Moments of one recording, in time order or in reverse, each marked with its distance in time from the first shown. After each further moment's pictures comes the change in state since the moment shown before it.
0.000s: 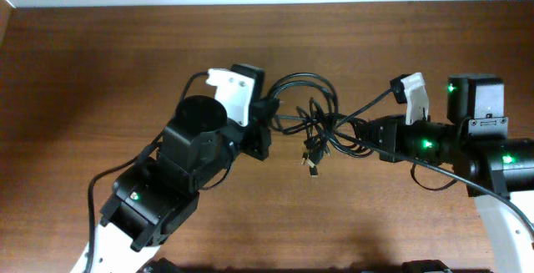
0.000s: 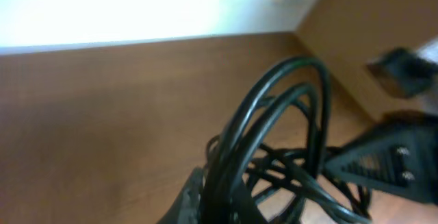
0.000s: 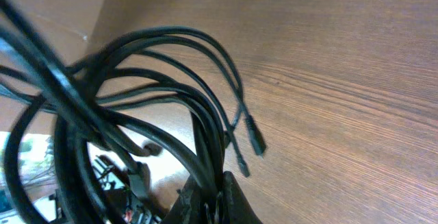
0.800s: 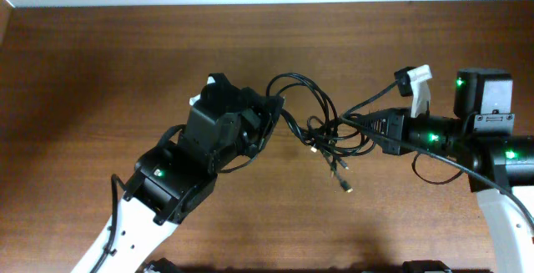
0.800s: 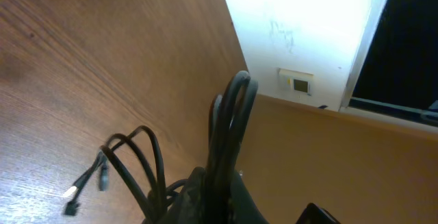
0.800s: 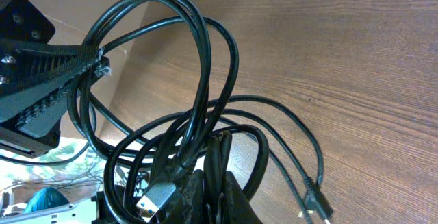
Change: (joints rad) left arm -0.013 0.102 0.003 -0.006 0.002 -1.211; right arm -0.034 0.014 -0.003 0.076 -0.158 0.045
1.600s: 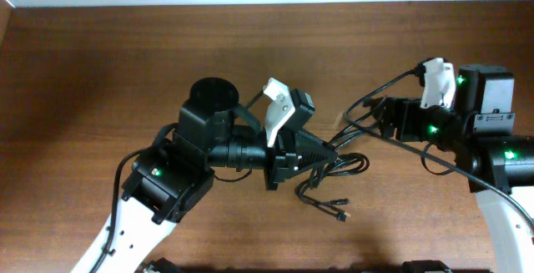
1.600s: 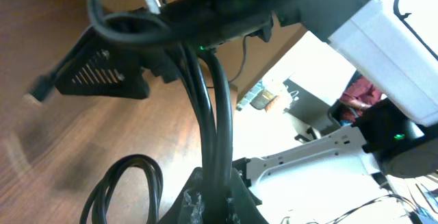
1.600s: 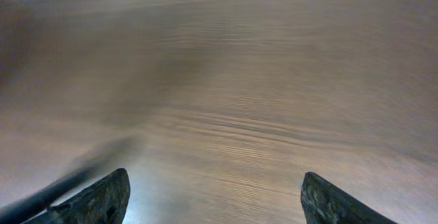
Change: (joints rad) left arm 0.019 -0.003 0.000 0.146 0.879 1.335; right arm 0.006 0.000 0.001 0.054 0.552 0.004
